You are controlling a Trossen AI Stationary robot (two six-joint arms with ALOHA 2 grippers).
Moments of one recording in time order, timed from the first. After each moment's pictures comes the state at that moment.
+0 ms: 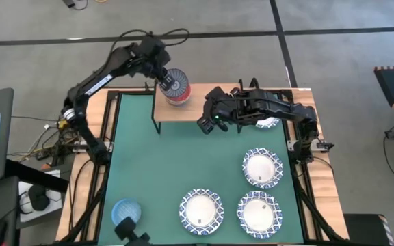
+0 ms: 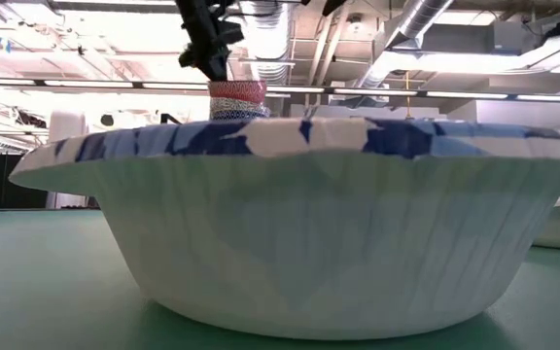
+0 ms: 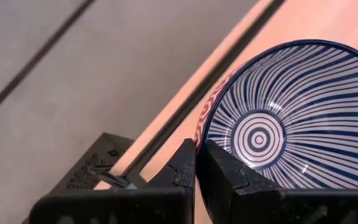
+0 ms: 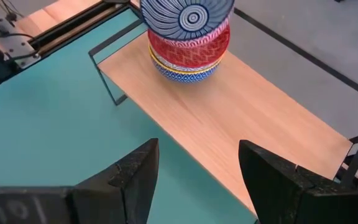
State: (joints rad) left arm 0.70 1.71 1.93 -1.10 -0.13 0.05; right arm 0.03 1.90 2.35 -1.44 0.60 0.63
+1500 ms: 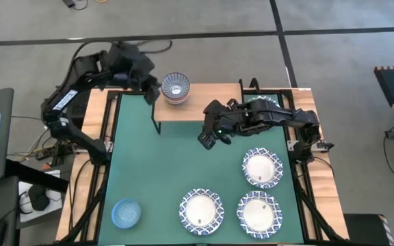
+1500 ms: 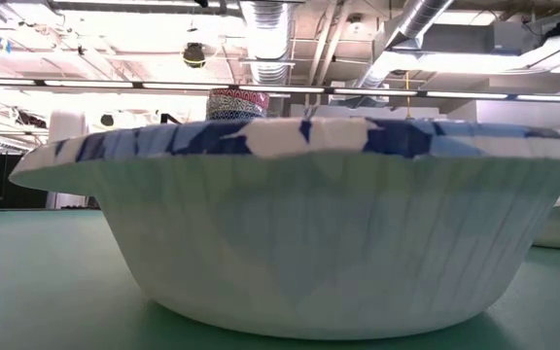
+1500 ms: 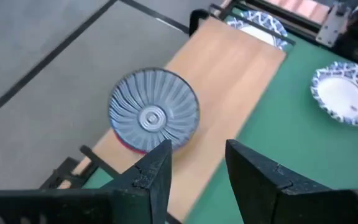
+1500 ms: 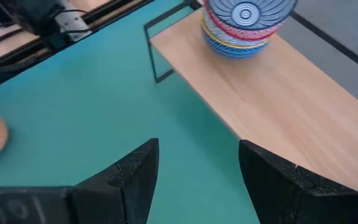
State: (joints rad) left arm 0.37 1.48 2.09 -1.32 -0.21 -0.17; right arm 0.14 1.90 2.35 -1.40 0.52 0.65
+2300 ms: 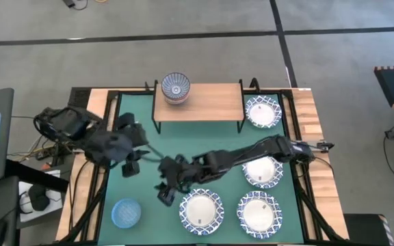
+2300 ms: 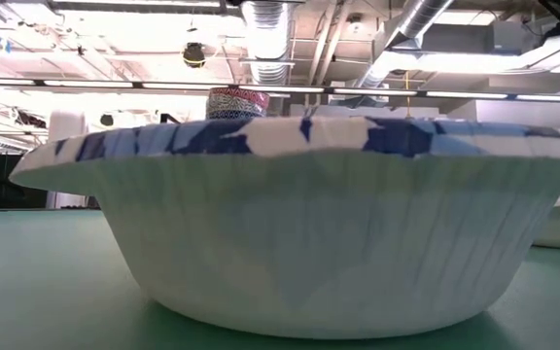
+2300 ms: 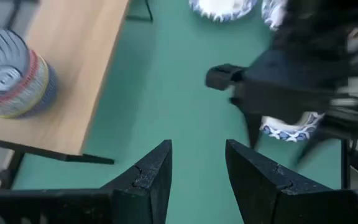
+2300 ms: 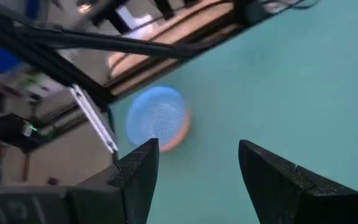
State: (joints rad) left arm -0.48 1.47 2.08 -1.57 -0.47 -0.52; right arm 0.30 2.31 2.35 -0.70 0.20 0.69
